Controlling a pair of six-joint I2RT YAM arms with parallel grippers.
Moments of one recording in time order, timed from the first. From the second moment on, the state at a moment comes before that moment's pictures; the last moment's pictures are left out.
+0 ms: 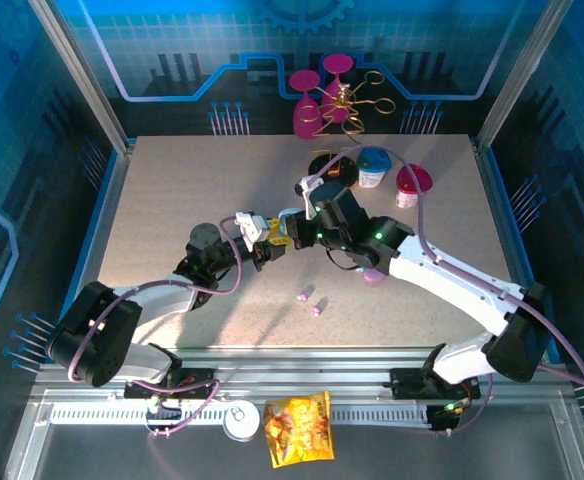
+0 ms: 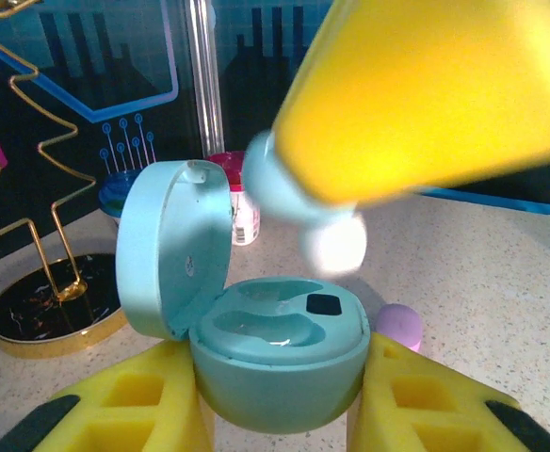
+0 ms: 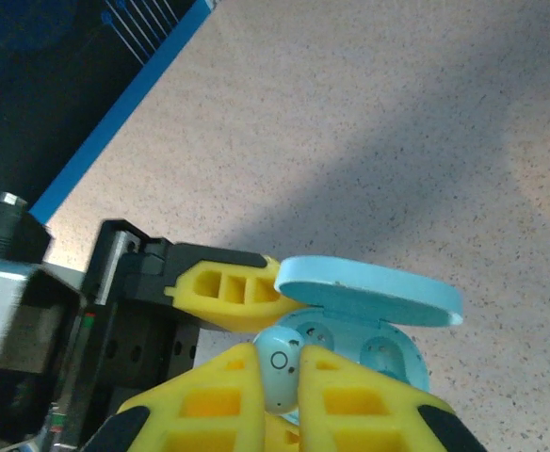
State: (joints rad) left arm -0.43 1.39 0.48 0.89 0.61 0.05; right arm 0.85 1.42 1.29 -0.47 0.07 0.44
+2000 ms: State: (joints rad) left arm -0.43 1.31 0.47 0.89 0.60 0.05; right arm 0.58 1.04 0.79 -0.30 0.09 0.44
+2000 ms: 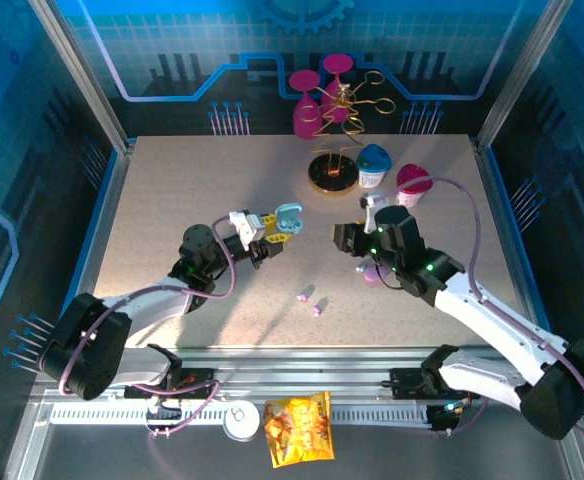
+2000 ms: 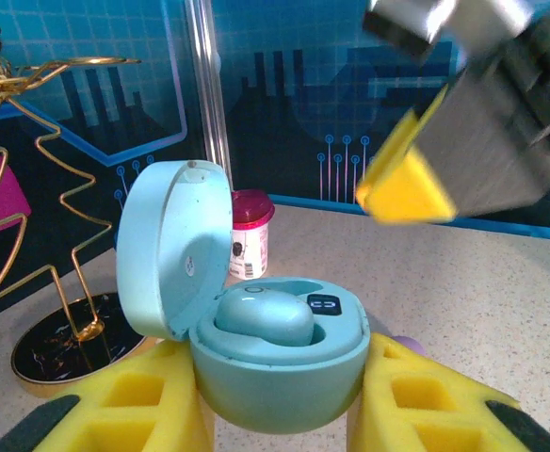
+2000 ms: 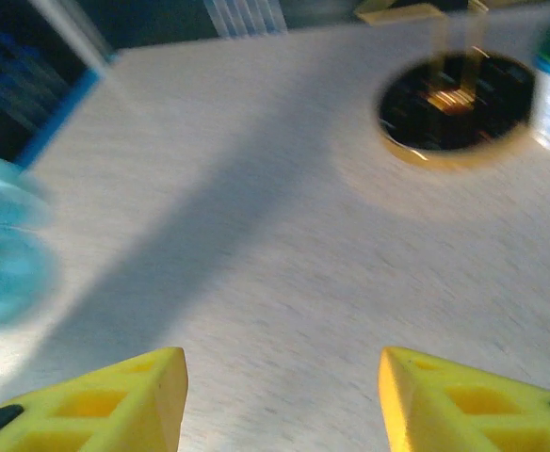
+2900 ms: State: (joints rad) left arm -0.43 1.28 0.47 0.86 0.60 0.07; right arm 0.44 1.32 0.62 -0.17 -0.13 0.64
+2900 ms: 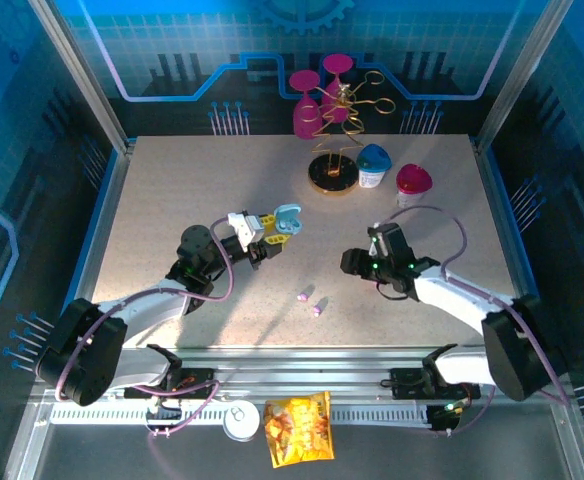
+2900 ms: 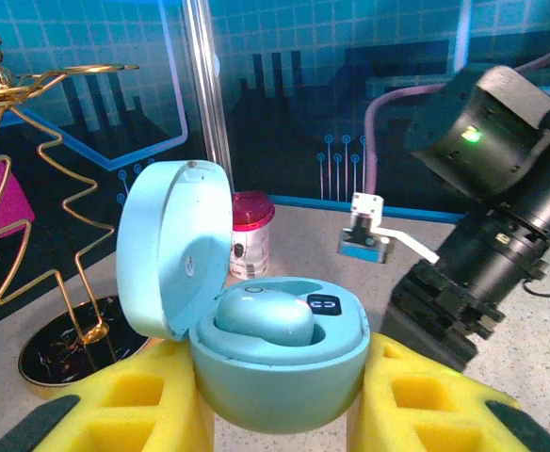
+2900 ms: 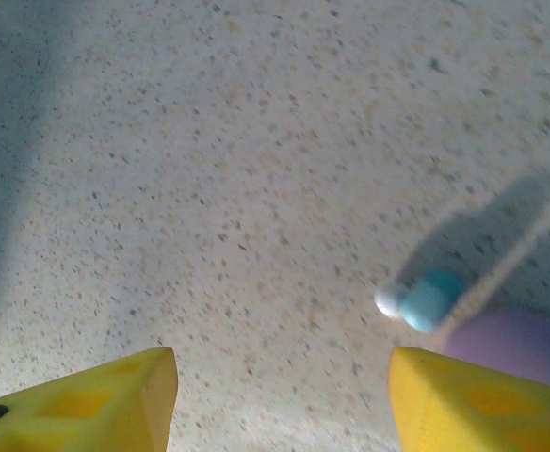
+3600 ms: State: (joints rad) left arm -0.43 1.18 0.47 0.79 0.60 0.10; right arm 0.41 1.41 0.64 -0.17 -0.08 0.60
